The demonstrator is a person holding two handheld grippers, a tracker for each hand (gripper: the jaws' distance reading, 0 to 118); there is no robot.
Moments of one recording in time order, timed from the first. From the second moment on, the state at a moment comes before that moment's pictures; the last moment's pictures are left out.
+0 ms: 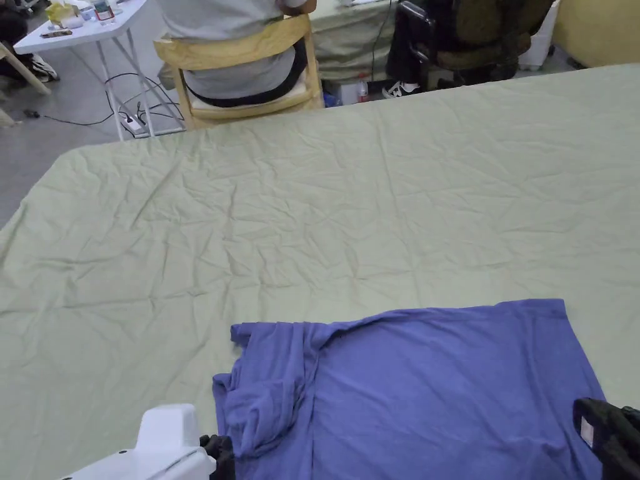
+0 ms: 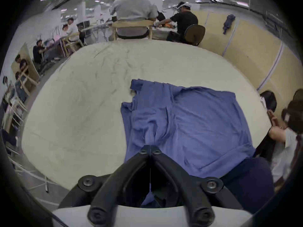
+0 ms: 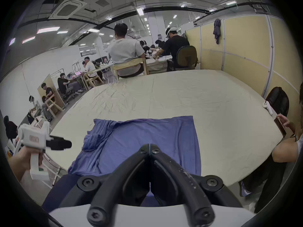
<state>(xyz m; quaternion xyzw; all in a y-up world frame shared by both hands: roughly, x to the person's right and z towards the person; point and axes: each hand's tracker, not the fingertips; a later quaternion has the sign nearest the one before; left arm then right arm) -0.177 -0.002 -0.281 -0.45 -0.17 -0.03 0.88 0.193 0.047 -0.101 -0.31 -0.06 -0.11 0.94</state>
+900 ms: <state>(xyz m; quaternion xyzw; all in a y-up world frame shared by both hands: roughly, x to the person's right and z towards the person) -0.098 -0.043 -0.482 -0.48 -0.19 -0.02 0.85 0.306 -0.010 -0.295 -0.43 -0.11 -0.14 0.88</state>
